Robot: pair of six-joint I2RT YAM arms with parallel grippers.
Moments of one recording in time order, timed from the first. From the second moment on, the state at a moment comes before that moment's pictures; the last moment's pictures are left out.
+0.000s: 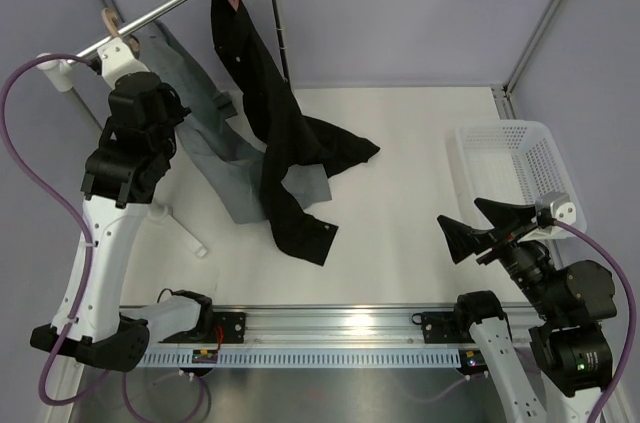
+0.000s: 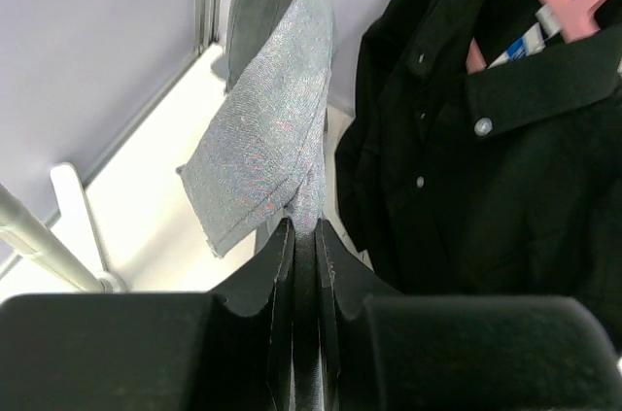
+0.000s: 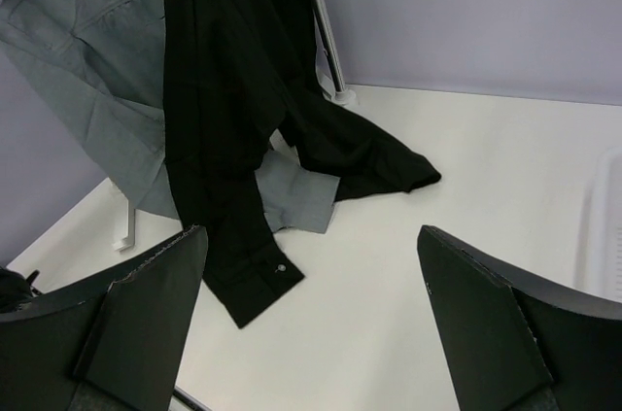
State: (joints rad) left arm -0.27 1.15 1.62 -0.74 -0.59 -0.46; right arm 0.16 0.23 0.99 -0.65 -0.35 0.27
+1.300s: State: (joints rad) left arm -0.28 1.04 1.76 -0.77 -0.34 -0.24; right arm 0.16 0.23 0.98 -0.65 -0.33 0.27
